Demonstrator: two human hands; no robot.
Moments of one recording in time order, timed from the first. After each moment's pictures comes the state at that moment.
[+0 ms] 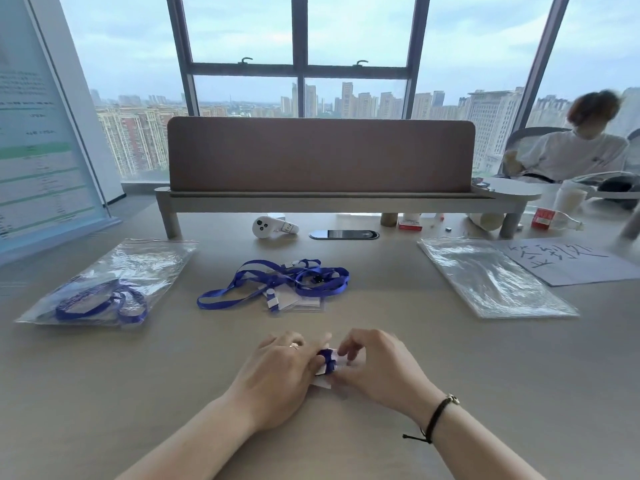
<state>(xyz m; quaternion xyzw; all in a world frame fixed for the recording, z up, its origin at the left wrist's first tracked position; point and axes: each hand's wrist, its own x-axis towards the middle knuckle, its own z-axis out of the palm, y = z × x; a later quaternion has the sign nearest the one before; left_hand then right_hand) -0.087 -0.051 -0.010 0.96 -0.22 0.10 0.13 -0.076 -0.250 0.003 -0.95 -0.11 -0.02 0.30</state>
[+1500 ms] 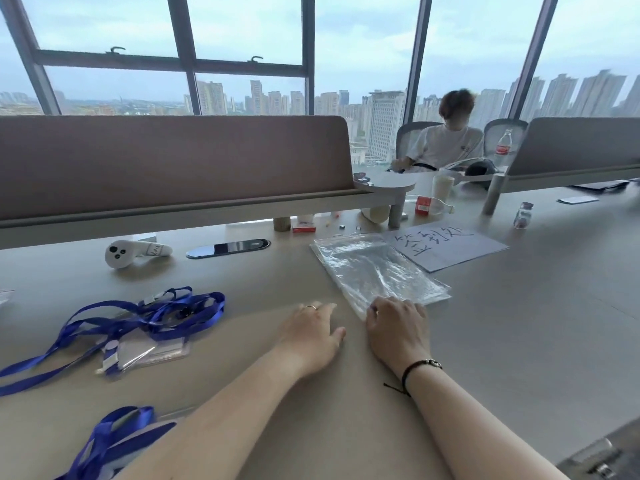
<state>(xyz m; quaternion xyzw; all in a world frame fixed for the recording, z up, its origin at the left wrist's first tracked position) 0.035 -0.292 -0.003 0.96 -0.24 -0.01 0.16 0.001 -0.458 -0.017 -0.97 0.16 -0.19 0.07</state>
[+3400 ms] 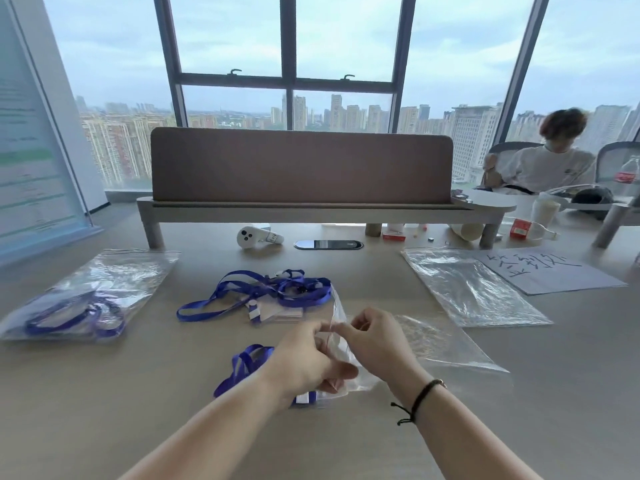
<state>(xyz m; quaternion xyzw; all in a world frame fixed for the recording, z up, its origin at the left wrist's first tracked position) -0.085 -0.115 0.046 0.77 -0.02 -0.15 0.62 -0.060 -0.260 0.038 -0.89 0.04 -0.07 0.44</state>
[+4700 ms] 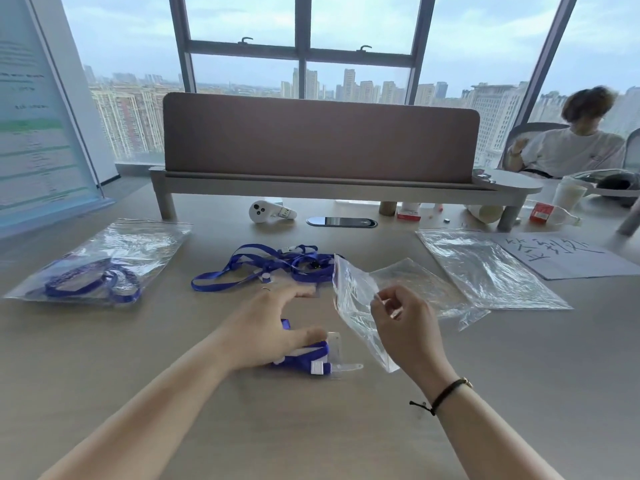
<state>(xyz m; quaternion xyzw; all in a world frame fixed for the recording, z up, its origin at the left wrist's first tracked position) -0.080 -0.041 0.046 0.94 -0.13 0.01 0.32 -0.064 -0.273 0.013 -0.87 0.00 -0.22 0.43</state>
